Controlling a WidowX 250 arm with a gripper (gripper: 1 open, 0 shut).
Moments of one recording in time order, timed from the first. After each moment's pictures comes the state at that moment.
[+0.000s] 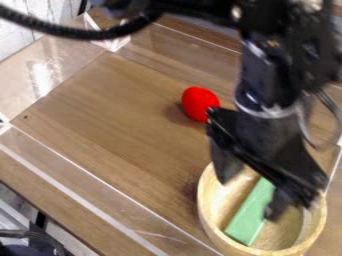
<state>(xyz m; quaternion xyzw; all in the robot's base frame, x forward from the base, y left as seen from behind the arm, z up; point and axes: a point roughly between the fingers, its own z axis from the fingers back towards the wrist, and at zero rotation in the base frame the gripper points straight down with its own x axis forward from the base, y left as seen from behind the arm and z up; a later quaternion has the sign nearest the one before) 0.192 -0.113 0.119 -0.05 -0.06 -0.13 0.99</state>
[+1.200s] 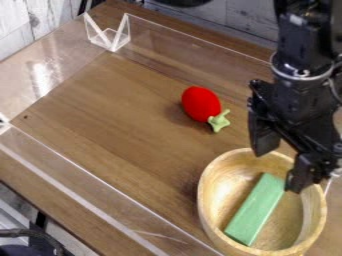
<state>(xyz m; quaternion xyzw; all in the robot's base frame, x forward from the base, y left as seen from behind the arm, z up) 0.233 -0.126 0.115 -0.07 -0.06 -0.25 0.96</state>
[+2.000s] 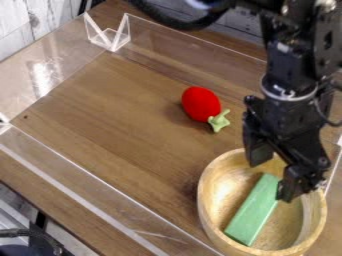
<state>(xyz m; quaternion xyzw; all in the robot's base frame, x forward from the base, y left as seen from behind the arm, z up) 0.237 -0.122 0.091 -0.07 -0.06 -0.26 0.96</state>
